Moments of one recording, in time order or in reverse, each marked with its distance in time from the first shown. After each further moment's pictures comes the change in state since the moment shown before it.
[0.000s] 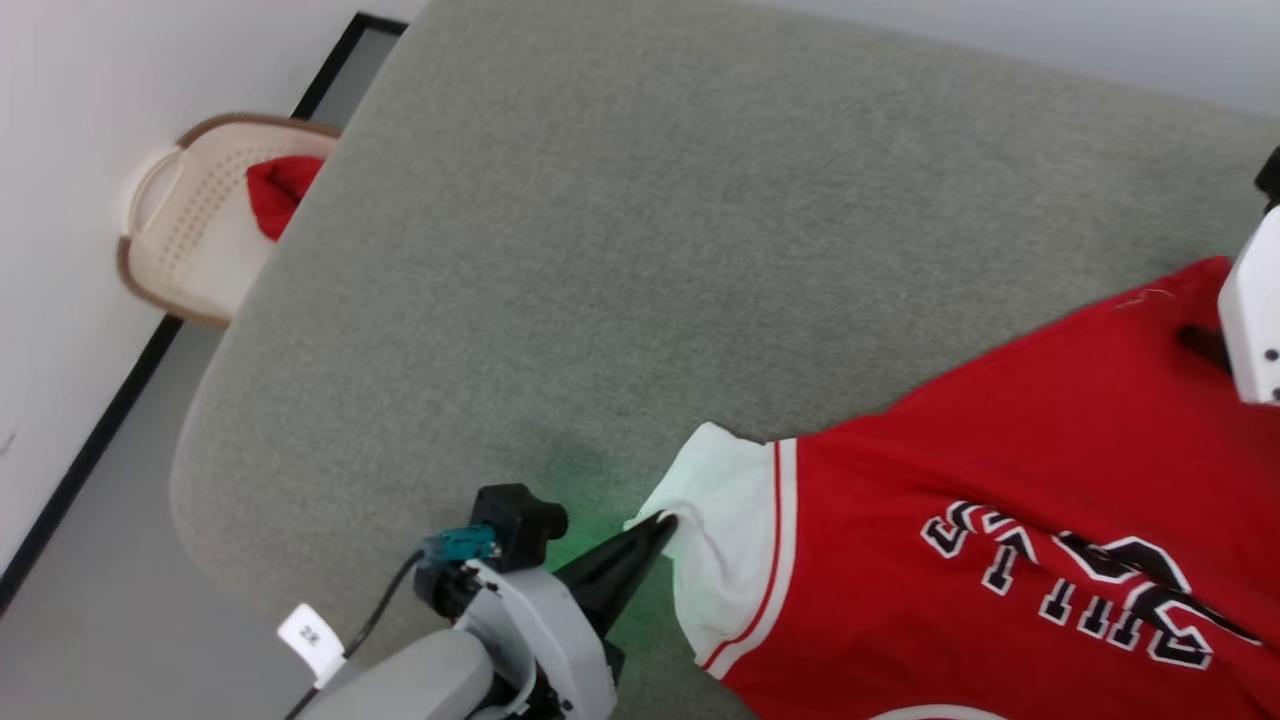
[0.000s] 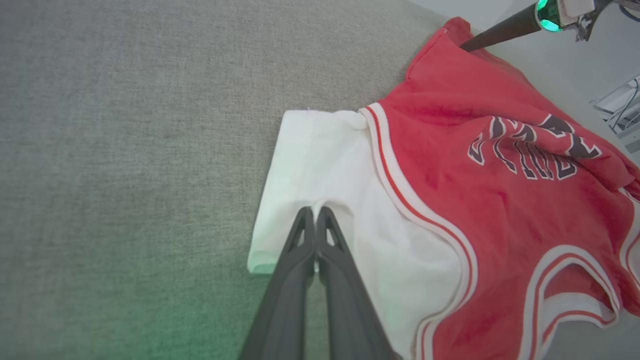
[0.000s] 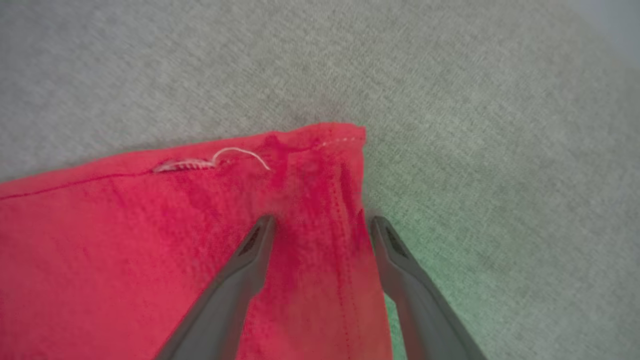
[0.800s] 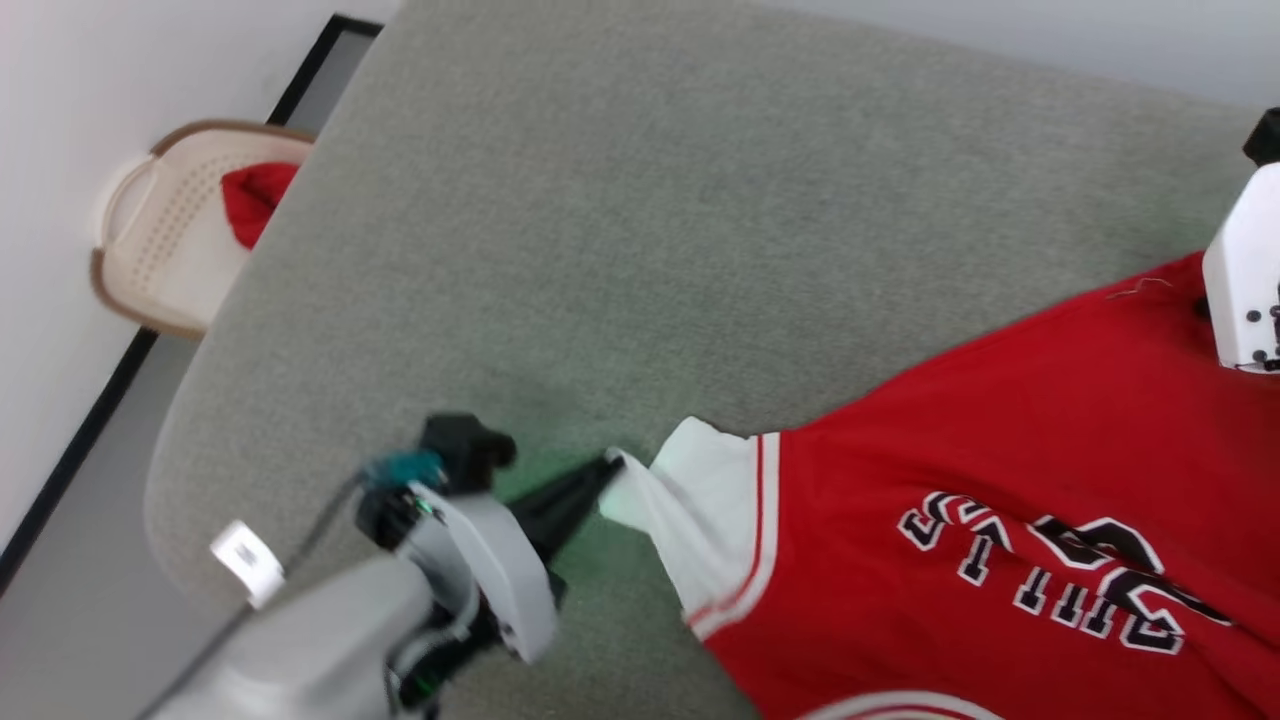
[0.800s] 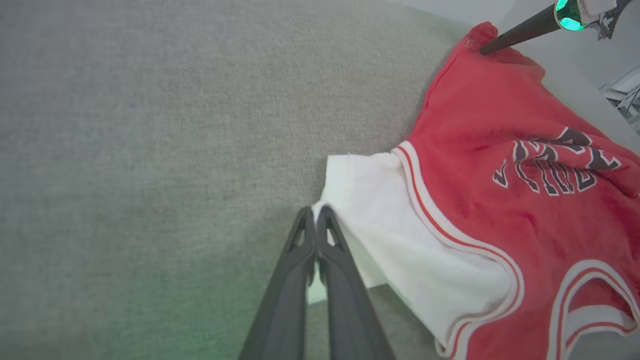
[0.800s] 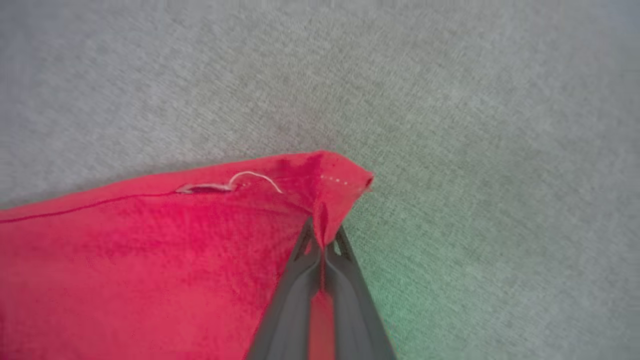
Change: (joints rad) left arm -0.131 0.080 -0.088 0.009 -0.097 -0.003 0.008; right arm -0.115 0.053 0.056 0.134 0.048 0.000 0.035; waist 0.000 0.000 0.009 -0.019
